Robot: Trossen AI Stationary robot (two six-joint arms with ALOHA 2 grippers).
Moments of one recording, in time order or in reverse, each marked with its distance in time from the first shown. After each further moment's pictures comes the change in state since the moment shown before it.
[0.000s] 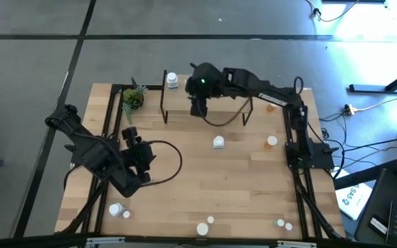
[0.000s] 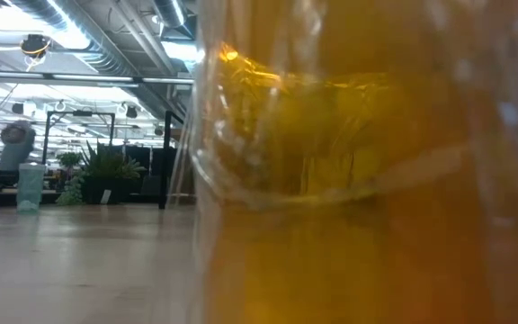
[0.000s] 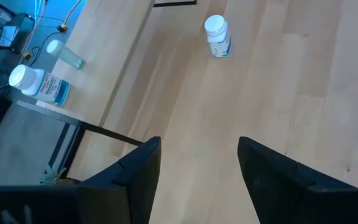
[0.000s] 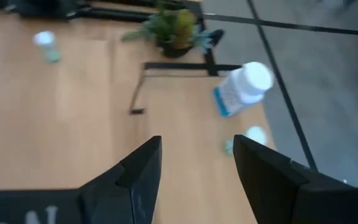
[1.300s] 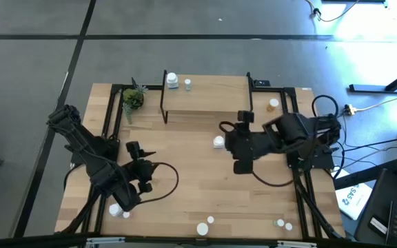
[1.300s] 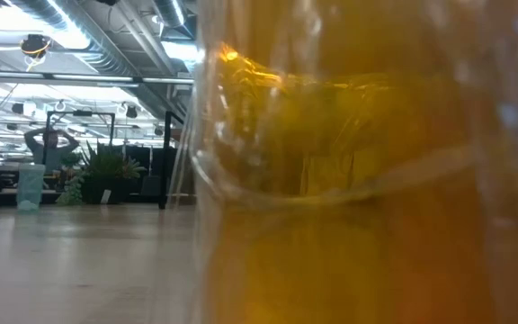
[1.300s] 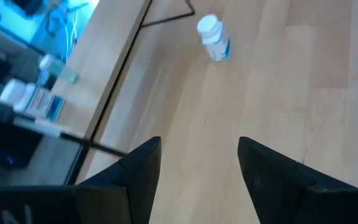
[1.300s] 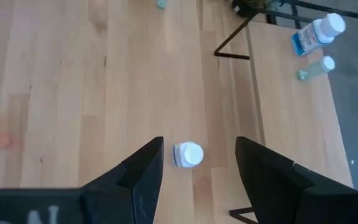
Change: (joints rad) left arm -0.095 0.000 -0.338 0.255 -0.173 -0.015; right arm 0.594 -0.223 -0.003 -0.514 0.292 0.474
